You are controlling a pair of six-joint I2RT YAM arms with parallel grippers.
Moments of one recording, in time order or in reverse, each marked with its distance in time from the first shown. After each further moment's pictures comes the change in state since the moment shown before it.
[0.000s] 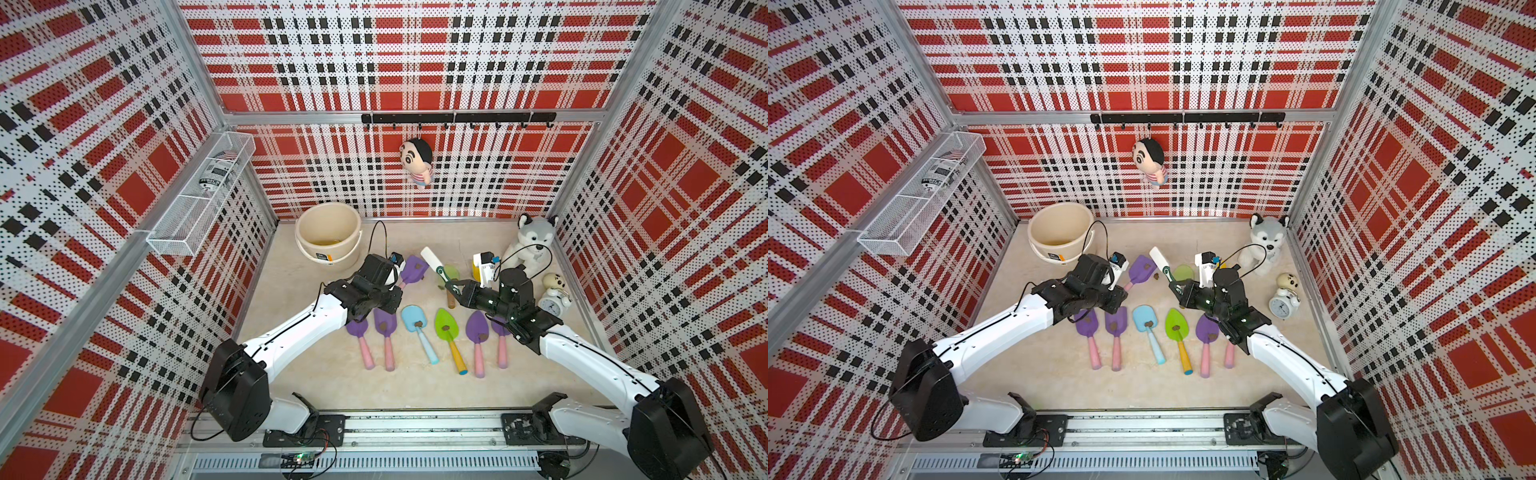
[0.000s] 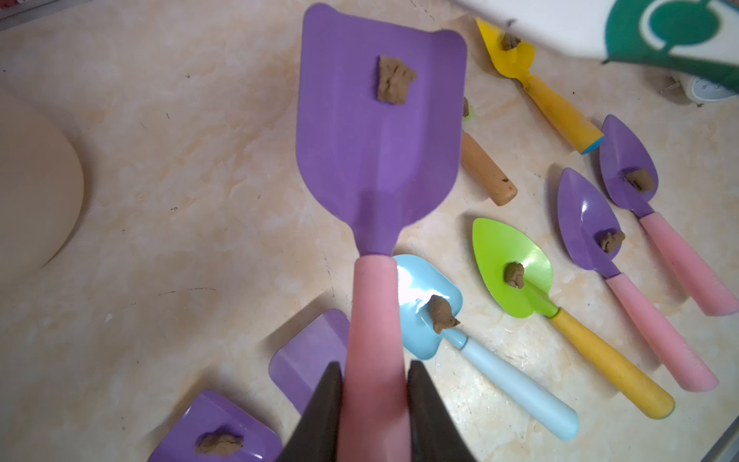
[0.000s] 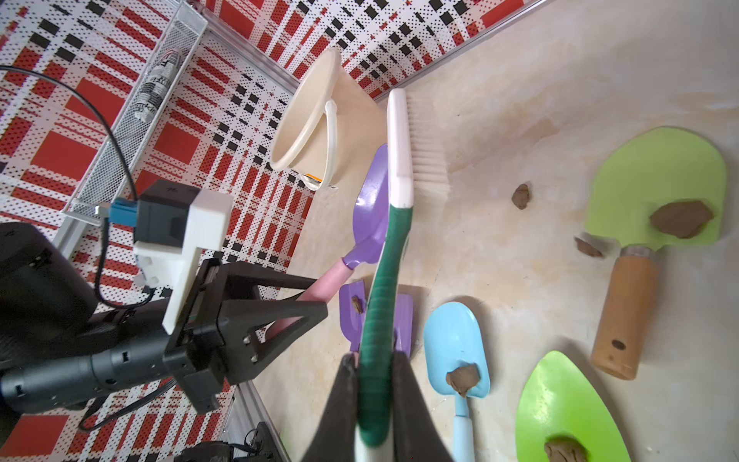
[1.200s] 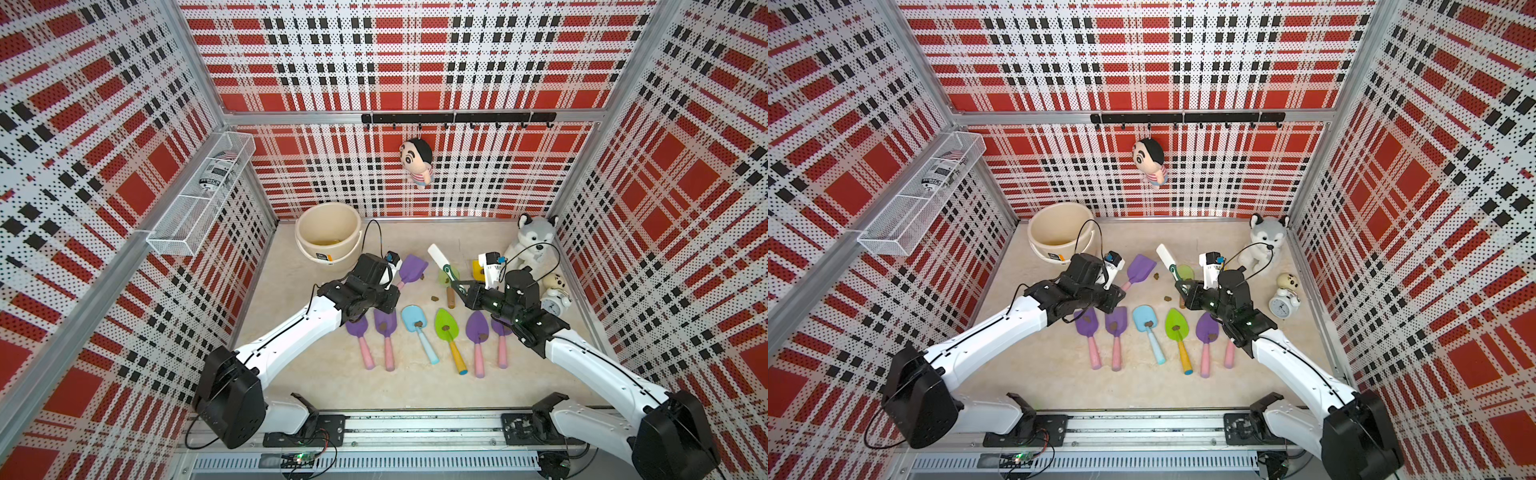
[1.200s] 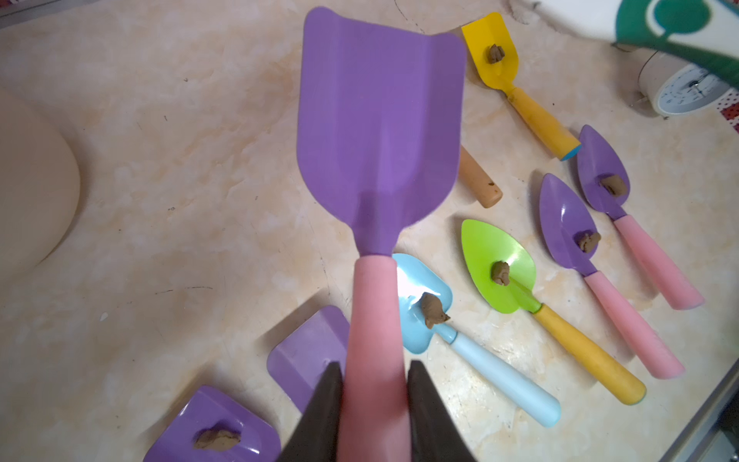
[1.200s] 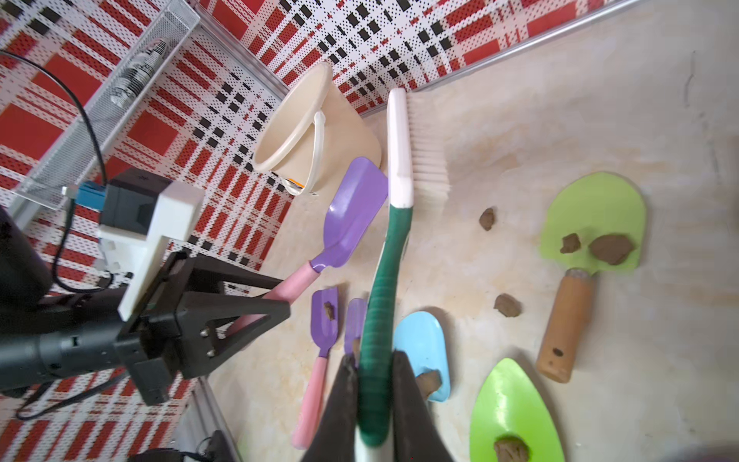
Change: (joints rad) left arm 0.028 -0.051 -0.014 -0.008 0.062 0.000; right arm -0.023 -0.059 -0.013 -0.069 0.121 -0.179
